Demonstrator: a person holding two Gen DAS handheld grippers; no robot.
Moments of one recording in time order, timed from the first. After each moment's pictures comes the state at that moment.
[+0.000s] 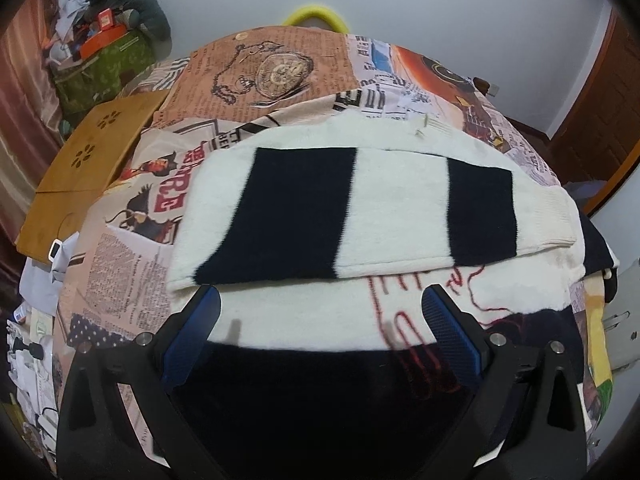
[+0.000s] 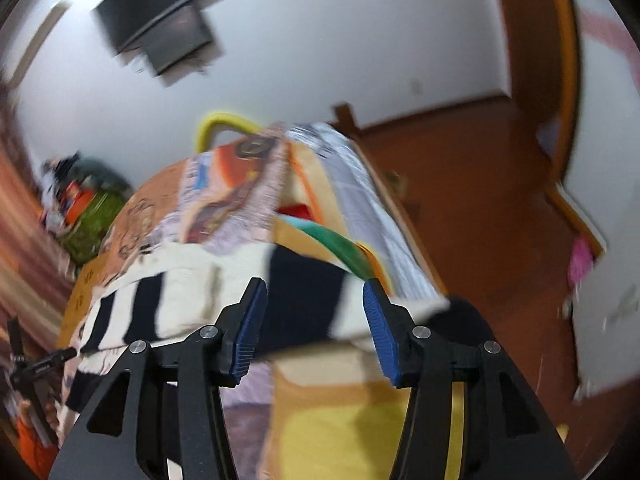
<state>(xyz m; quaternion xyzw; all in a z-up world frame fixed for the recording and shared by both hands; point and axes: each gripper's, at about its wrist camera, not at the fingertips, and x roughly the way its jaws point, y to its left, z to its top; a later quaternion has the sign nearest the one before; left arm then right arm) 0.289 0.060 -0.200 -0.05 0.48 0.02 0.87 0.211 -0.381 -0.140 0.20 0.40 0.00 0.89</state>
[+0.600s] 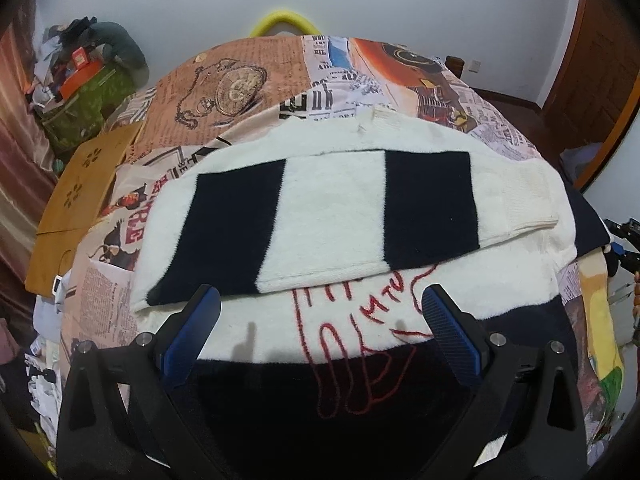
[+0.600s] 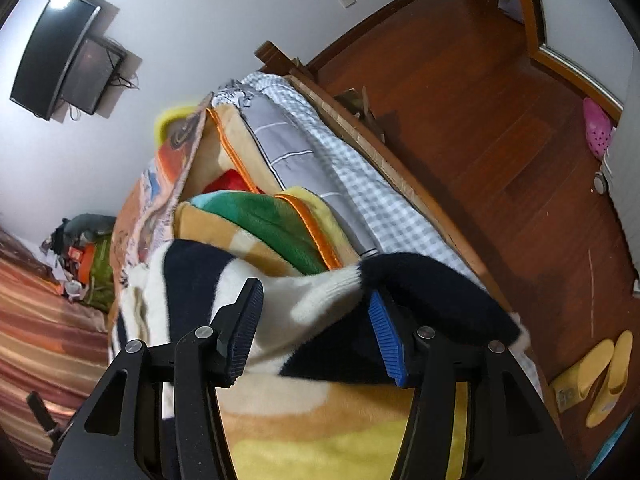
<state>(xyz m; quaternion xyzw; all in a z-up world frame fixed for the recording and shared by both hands) 0.303 -0.007 -0.193 0.01 0.49 0.00 0.87 0.259 -0.435 -0.221 0.35 0.46 -0.01 0.82</state>
